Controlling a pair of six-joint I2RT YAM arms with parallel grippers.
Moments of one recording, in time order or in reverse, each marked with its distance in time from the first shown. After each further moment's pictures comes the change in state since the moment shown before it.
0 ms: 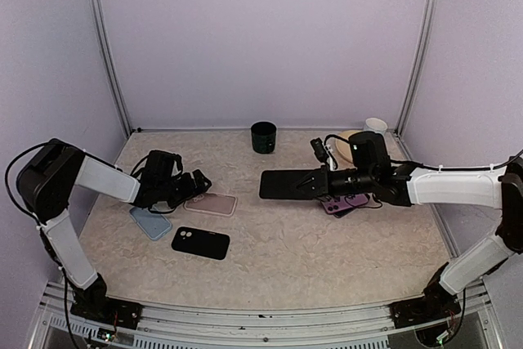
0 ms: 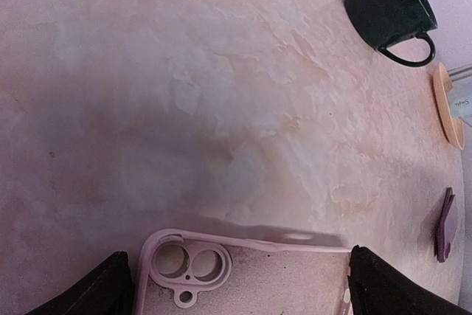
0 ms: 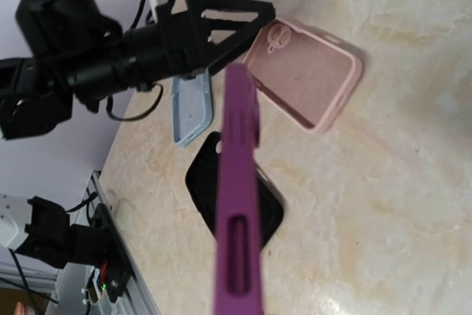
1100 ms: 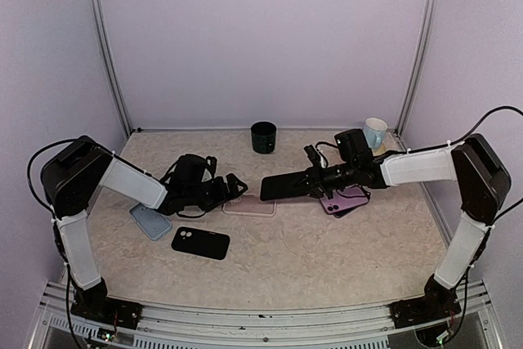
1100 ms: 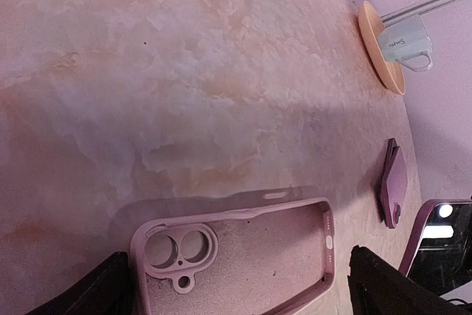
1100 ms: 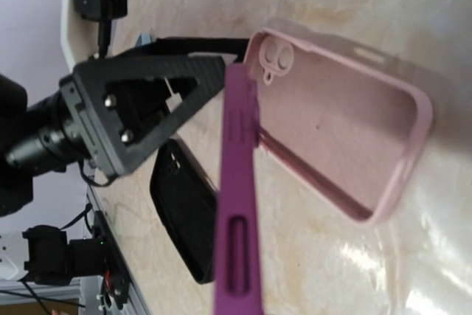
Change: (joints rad) left arm -0.214 0.145 0.108 0.146 0.069 -0.108; right arm -0.122 0.313 0.178 -0.051 -0.175 0.046
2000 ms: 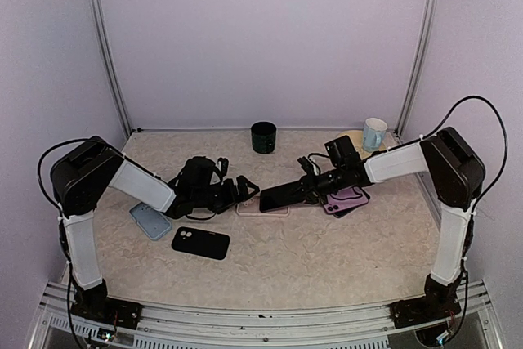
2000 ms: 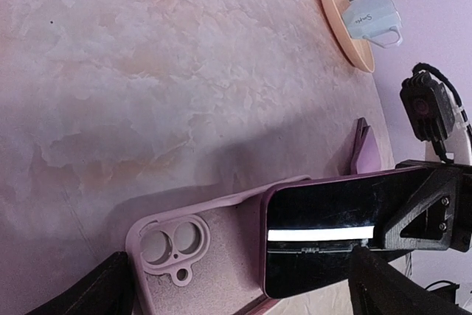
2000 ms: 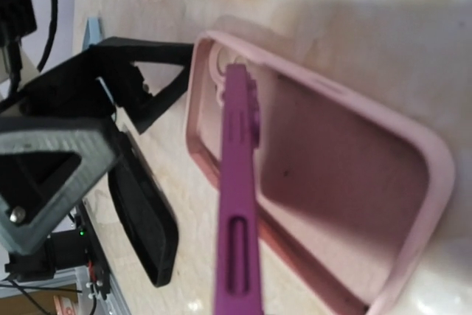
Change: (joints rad) left arm -0.049 0.066 0.038 0.089 0.068 -0.026; right arm -0.038 0.216 0.123 -0.062 -0.083 -0.044
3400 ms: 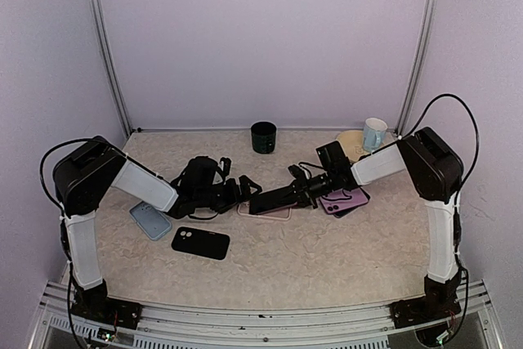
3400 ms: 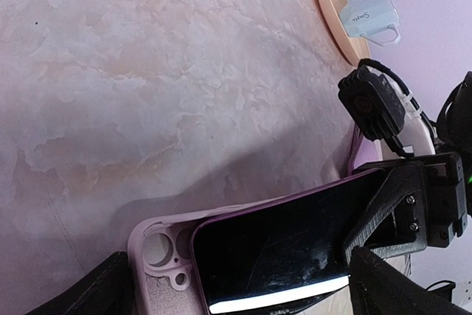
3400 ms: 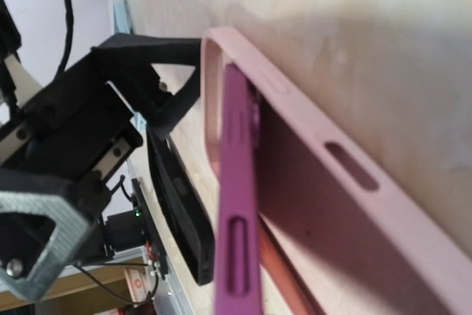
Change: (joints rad) left arm -0.011 0.015 0.019 0.001 0.000 -0.005; right arm 0.006 0.183 0.106 0.088 -0.179 0.148
